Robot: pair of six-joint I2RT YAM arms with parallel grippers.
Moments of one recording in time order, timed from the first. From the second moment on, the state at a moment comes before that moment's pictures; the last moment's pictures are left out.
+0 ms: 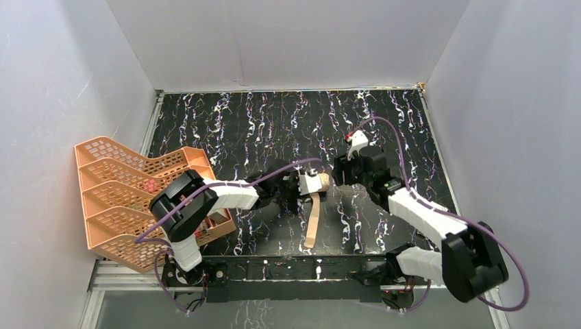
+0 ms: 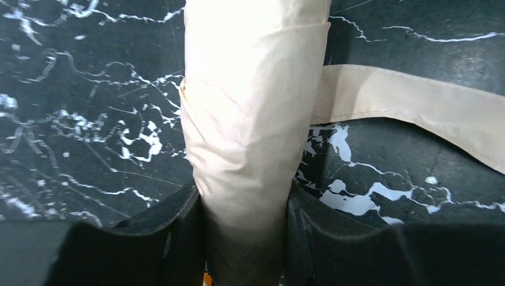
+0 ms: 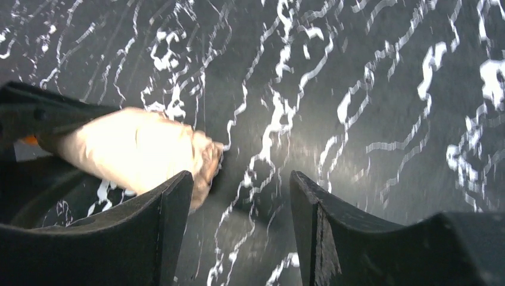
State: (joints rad) left arm -0.82 1.77 0.84 0.21 0.15 0.61; right arm 0.50 1.10 0.55 -0.01 0.00 0.16
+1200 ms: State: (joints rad) left arm -0.95 1.86 0.66 0.71 -0.24 0.98; right arm 0.43 1.83 1.15 -0.37 -0.81 -0.61
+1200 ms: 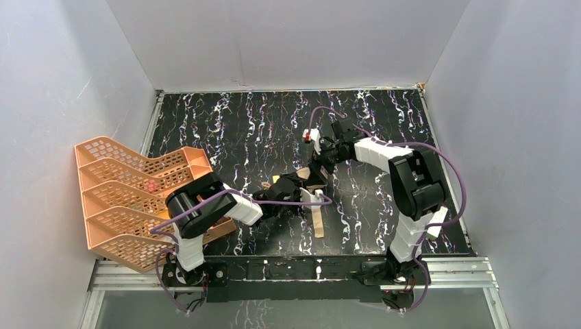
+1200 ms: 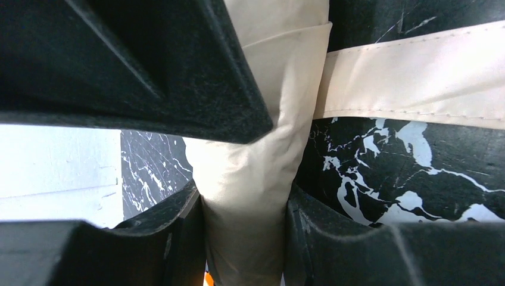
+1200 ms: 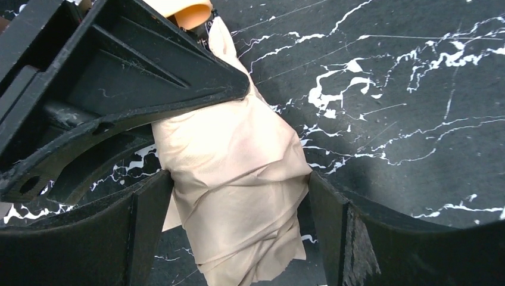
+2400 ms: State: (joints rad) left arm -0.94 1.44 0.61 0.35 -0.13 0.54; right arm 0.50 1.77 1.02 -0.10 -0.58 -0.61
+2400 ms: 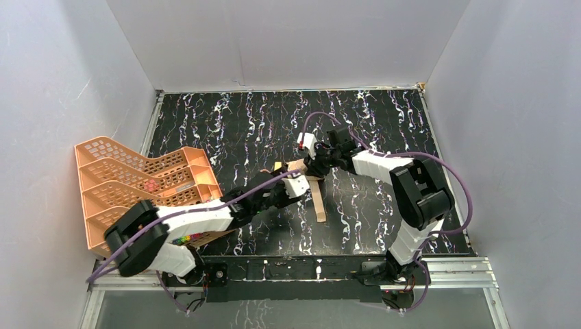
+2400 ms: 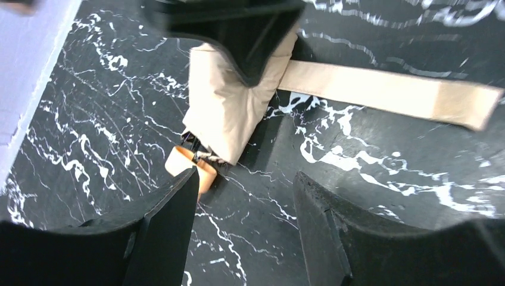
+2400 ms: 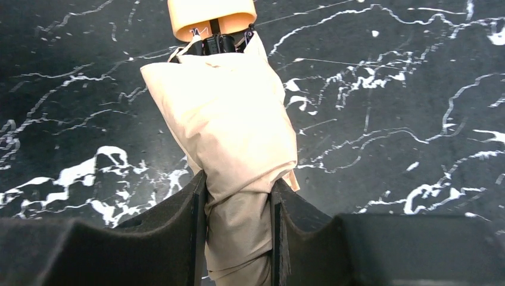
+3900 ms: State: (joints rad) left arm -0.38 1.84 1.18 -0.12 0.80 0.51; right arm 0.66 1.68 0.67 0.46 -0.16 -0.85
